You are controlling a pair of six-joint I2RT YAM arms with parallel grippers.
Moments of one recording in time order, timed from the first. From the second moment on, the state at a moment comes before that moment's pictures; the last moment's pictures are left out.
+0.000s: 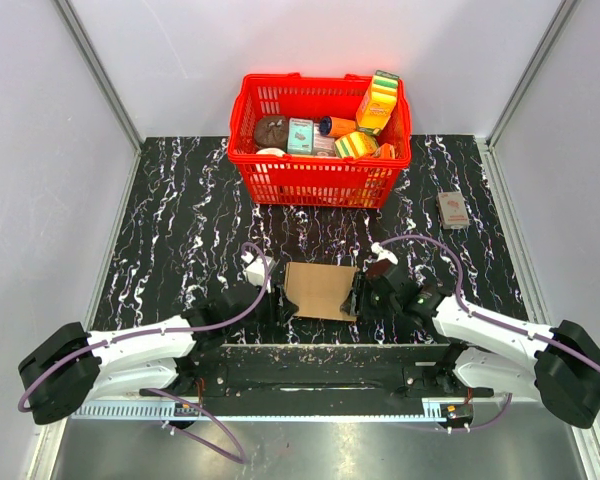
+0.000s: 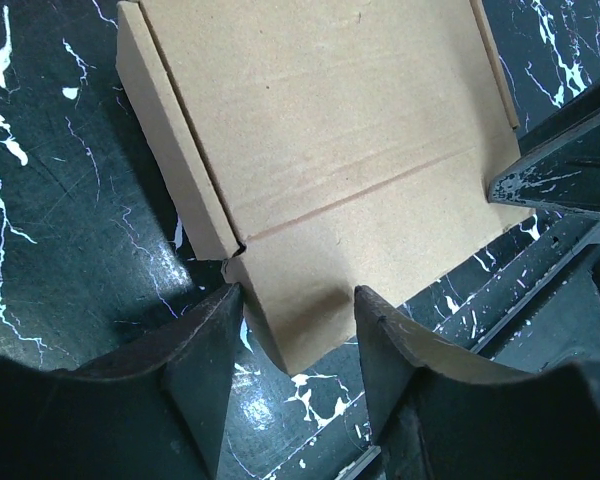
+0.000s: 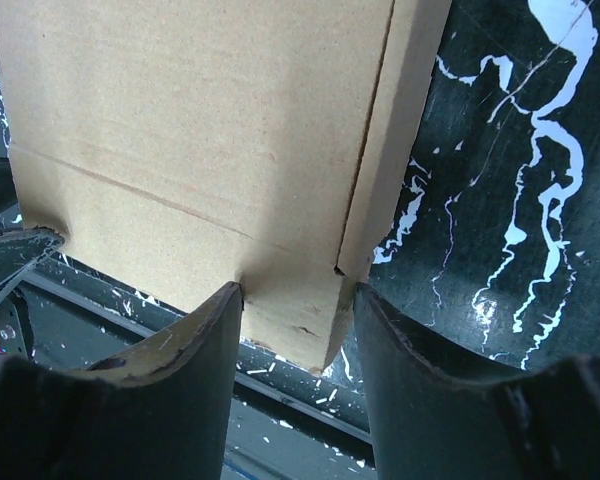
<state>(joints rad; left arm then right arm) -0.96 1.00 0.25 0.23 -0.12 -0.63 0.83 1.07 0.49 -0.25 0.03 0.85</state>
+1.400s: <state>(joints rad) -0.96 1.09 0.22 0.35 -0.16 -0.53 0.83 1.10 0.46 -0.18 0.04 0.77</state>
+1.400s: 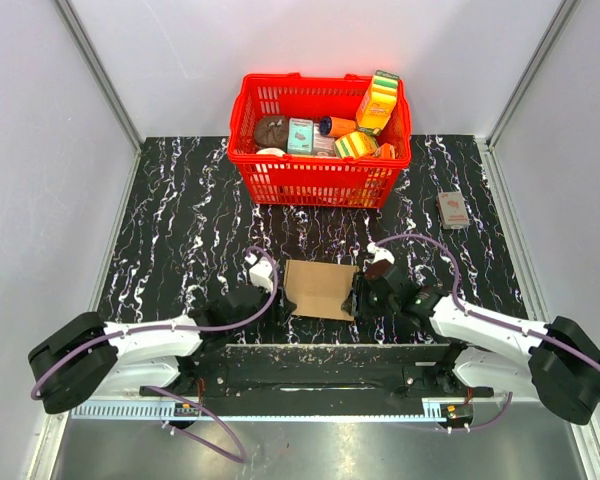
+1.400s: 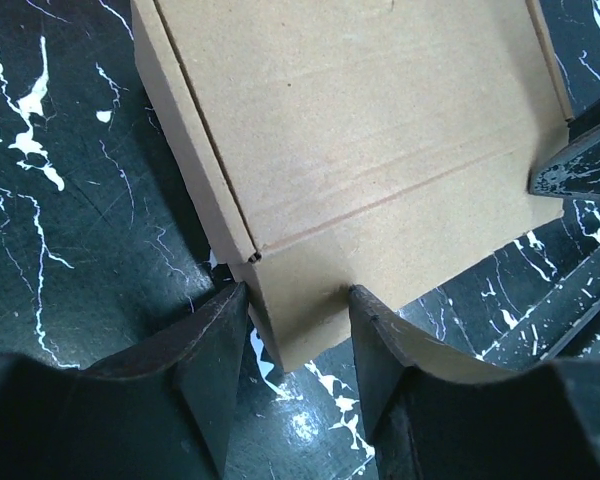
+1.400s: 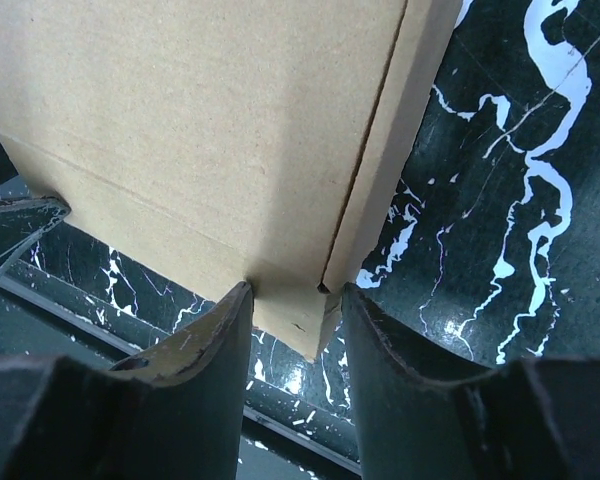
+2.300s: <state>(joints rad) -0.96 1.08 0.22 0.39 -0.19 -0.50 0.83 1.02 0.48 -0.22 0.09 0.72</state>
